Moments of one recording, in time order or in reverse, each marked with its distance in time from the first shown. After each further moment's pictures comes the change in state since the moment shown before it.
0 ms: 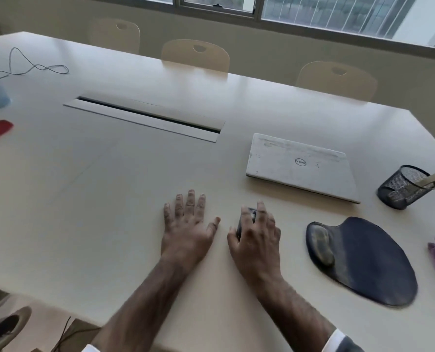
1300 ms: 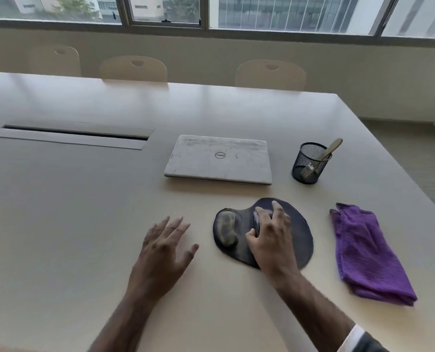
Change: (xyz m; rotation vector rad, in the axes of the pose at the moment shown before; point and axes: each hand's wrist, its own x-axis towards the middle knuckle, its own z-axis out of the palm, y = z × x) left_hand -0.068 0.128 0.037 -0.254 0.209 0.358; right_hand -0.018 0.227 -0.057 0.175 0.105 0.214
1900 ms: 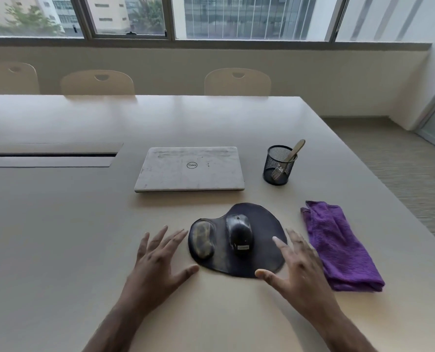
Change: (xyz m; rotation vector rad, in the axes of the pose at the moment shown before) left_hand 0.024 0.021 0.015 -0.027 -0.122 0.180; right_hand -0.051 0.094 -0.062 -0.095 -0.191 -0.028
